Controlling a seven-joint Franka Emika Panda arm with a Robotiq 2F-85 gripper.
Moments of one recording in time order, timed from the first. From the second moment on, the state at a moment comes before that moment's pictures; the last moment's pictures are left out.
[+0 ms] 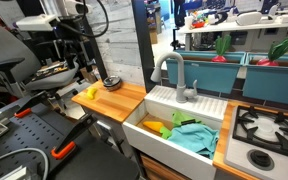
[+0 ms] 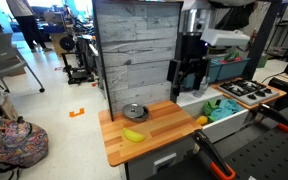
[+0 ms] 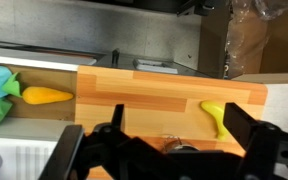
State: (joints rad) arm 0.06 0.35 0.09 -2.35 0.07 2.61 -0.10
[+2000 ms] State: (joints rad) arm 0.30 1.06 0.09 -1.62 -0.03 2.58 -0.01
